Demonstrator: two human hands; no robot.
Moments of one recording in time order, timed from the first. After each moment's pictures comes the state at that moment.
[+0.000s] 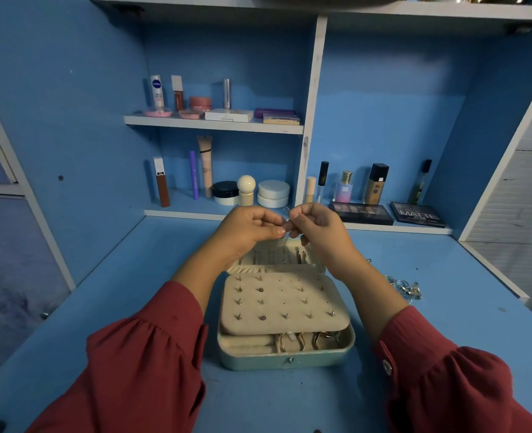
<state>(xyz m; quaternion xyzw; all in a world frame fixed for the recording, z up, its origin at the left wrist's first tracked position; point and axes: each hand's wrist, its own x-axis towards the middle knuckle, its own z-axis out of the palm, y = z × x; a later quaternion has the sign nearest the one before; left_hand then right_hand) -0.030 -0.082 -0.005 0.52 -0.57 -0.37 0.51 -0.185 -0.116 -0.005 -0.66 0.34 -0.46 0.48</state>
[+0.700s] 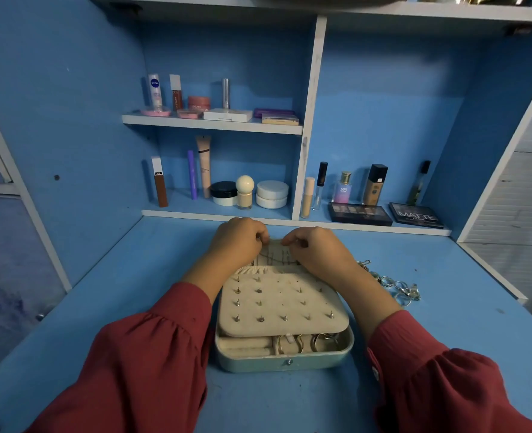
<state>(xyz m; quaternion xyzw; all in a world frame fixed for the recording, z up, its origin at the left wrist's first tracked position) -0.023 -0.100 -0.022 0.71 -0.66 -0.05 0.23 -0.190 -0.127 -0.026 -0.82 0.48 -0.24 0.18</state>
